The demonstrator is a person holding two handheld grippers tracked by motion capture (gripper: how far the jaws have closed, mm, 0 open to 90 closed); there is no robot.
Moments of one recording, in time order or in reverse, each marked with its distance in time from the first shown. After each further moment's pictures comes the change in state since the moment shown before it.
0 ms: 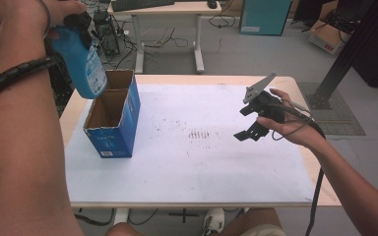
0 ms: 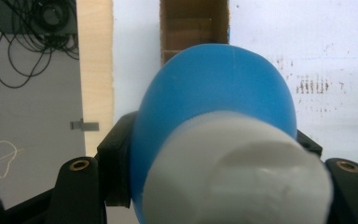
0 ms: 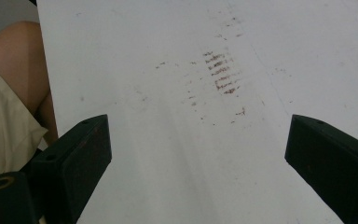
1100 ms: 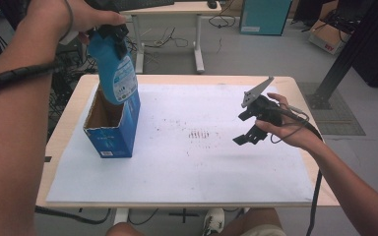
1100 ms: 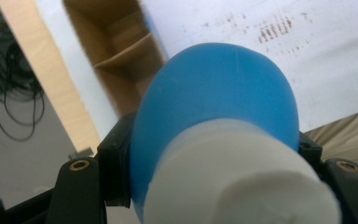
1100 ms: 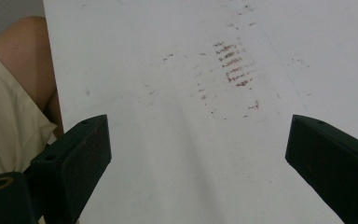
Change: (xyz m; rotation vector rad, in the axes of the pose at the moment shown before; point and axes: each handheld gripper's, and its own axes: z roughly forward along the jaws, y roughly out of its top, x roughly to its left) left arm -0.069 -0.002 0.001 0.069 -0.043 0.348; right arm -0.002 -0.007 0.012 0.015 0.041 0.015
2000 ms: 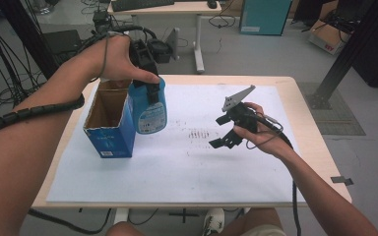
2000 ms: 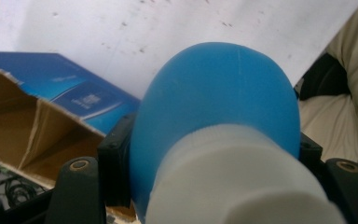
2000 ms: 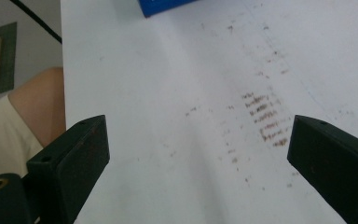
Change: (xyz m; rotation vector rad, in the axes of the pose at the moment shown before) left arm -0.085 0.002 0.085 0.084 -0.021 0.611; right arm 0.009 0.013 0.051 -0.159 0.074 0.015
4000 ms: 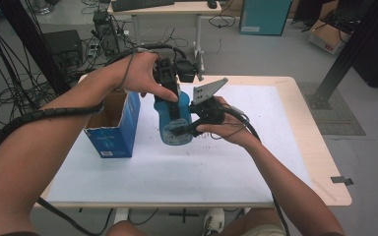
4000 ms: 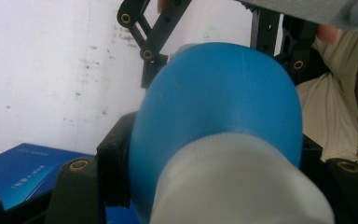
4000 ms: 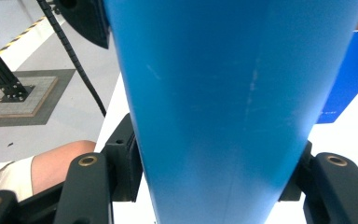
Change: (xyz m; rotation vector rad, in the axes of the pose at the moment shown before) left arm -0.038 0.035 0.038 -0.039 -0.093 0.372; right arm 0.016 0.070 0.051 -0.317 0.183 -0.239
